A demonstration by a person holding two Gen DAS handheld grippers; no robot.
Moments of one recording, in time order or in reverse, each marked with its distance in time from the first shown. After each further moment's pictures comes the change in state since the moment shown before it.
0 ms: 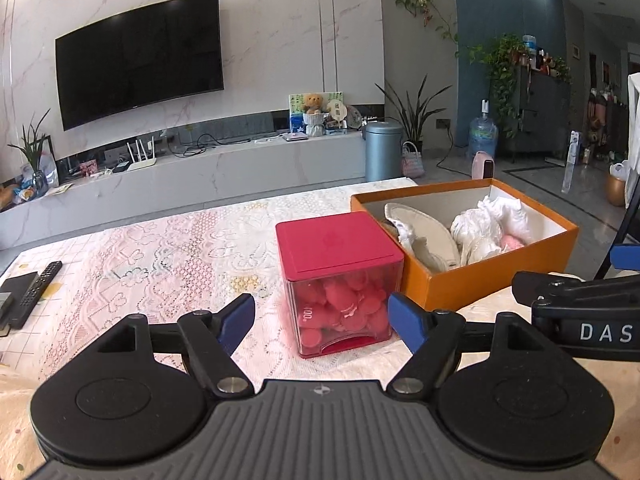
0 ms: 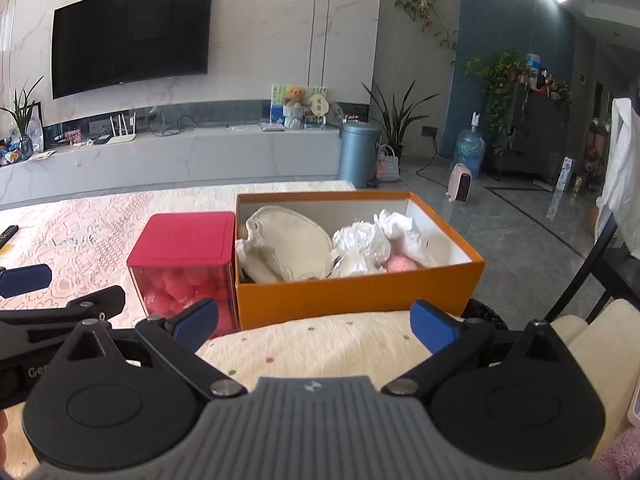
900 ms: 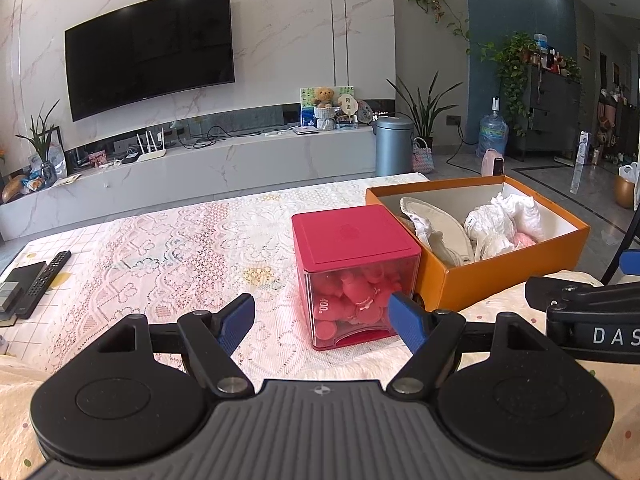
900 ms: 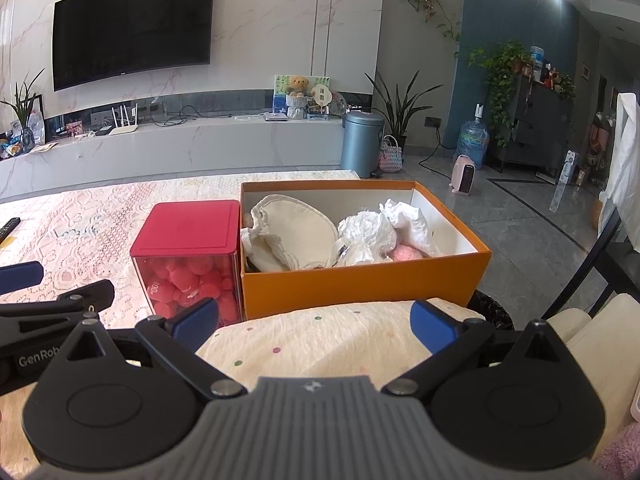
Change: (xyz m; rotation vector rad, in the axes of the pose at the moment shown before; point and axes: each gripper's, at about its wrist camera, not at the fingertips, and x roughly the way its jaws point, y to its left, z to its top) left arm -0.003 0.015 -0.003 -0.022 0.020 0.017; right arm 0.003 0.004 -0.003 -0.013 0.024 0.002
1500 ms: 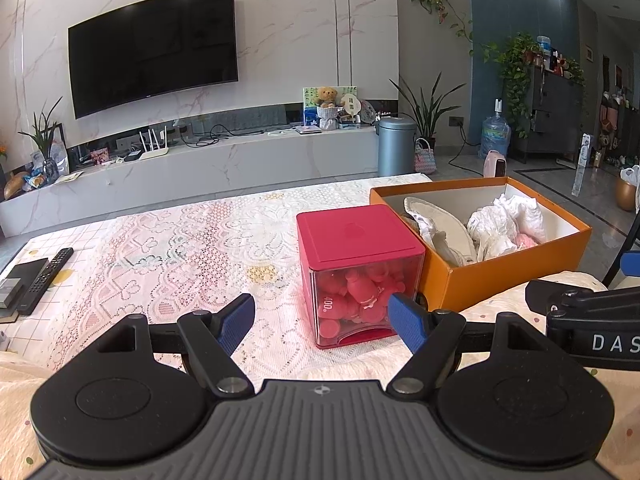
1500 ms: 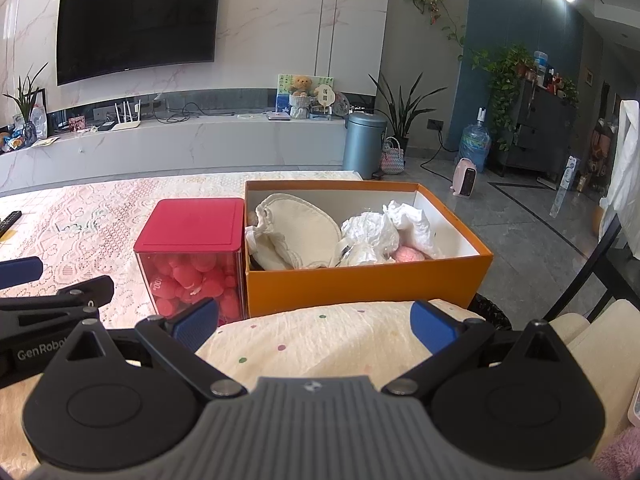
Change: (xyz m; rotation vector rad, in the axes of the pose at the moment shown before) left arm -0.001 0.003 0.001 -0.006 0.001 0.001; right arm 0.000 0.004 -0.001 -0.019 -0.001 0.001
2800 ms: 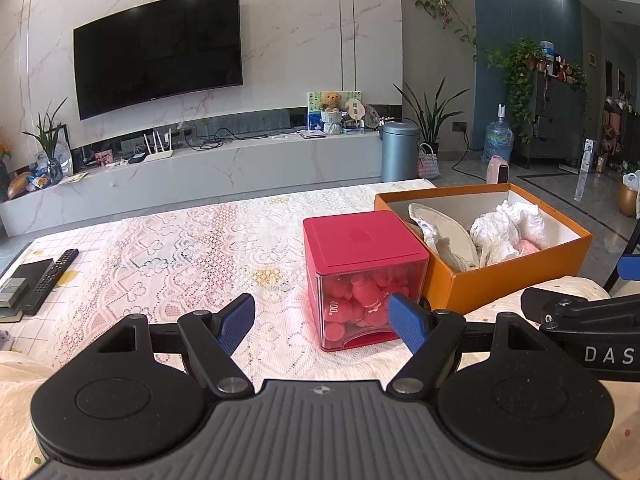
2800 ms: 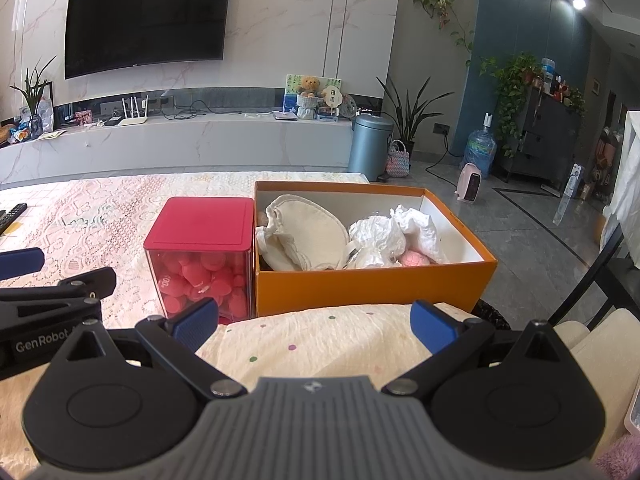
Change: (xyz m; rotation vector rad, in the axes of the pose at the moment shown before) left arm -0.008 0.003 0.004 -0.010 -0.011 0.014; right arm -0.004 0.004 0.003 -0.030 -0.002 0.012
